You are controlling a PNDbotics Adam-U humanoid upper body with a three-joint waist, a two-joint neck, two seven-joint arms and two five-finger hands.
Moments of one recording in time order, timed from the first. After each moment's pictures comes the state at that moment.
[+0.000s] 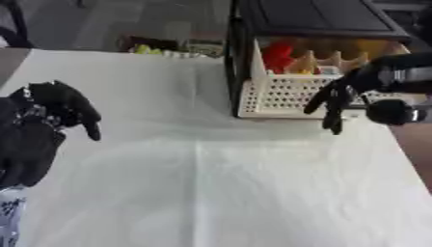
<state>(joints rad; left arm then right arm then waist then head) -0.21 0.31 -0.04 -1.98 0.52 -0.25 -0.53 -0.69 -0.93 0.41 -1.81 -0.31 -0.22 0.90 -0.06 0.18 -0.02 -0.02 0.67</state>
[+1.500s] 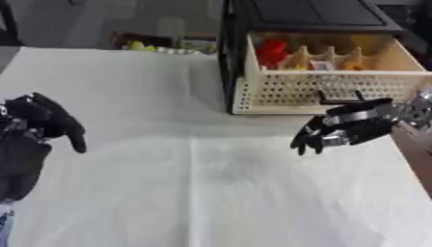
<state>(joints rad) -0.20 0.29 -0.04 -1.98 0.52 -0.30 -0.54 -0.70 -0.82 0.49 -1.43 -0.04 -0.20 0.91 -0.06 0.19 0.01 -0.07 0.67</state>
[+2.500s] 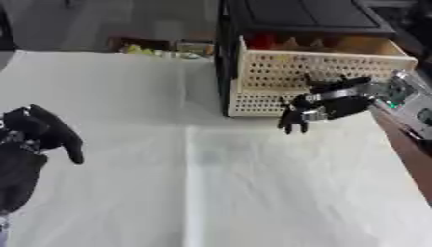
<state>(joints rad) -0.20 0.27 -0.04 -1.98 0.50 -0.29 -0.56 -0.86 -0.70 0.47 -1.24 0.01 -0.22 0.90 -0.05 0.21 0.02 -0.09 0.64</state>
